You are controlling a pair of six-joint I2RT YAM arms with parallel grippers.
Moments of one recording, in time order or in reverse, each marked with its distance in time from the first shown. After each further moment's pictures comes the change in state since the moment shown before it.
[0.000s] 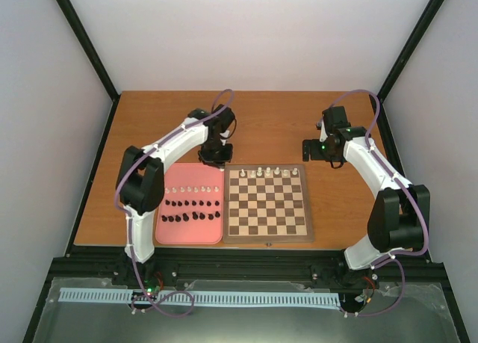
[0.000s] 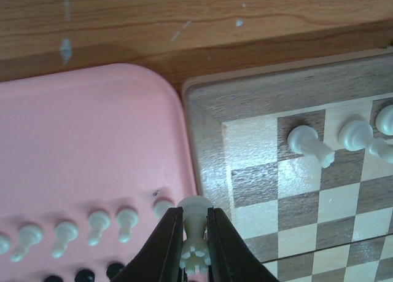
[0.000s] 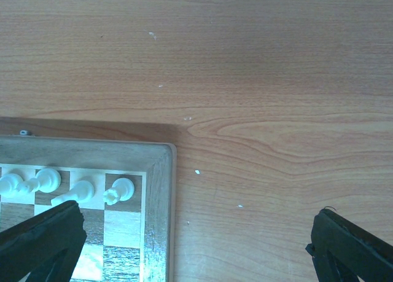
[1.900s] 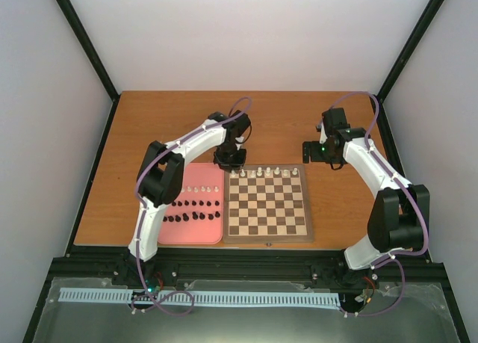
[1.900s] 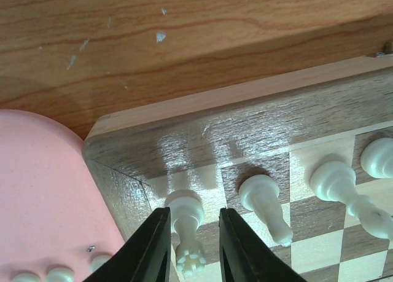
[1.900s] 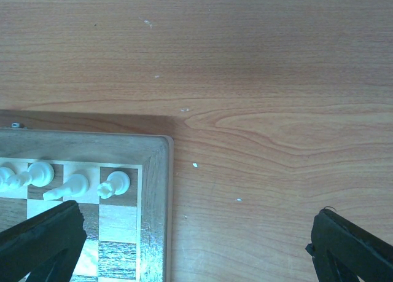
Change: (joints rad) left arm -0.083 0.213 0.159 -0.019 0.033 -0.003; right arm 0.000 -0.001 -0.016 -0.005 0.003 0.000
